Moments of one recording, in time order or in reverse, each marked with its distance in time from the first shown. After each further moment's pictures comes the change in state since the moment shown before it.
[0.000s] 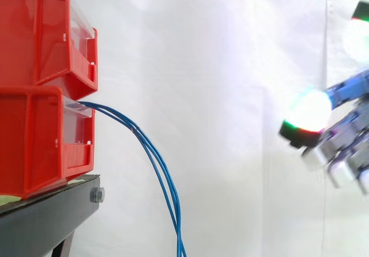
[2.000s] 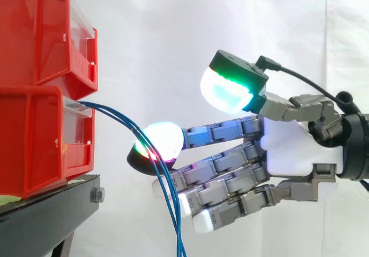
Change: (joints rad) arm -0.028 -0.336 0.251 0.307 -0.029 0.026
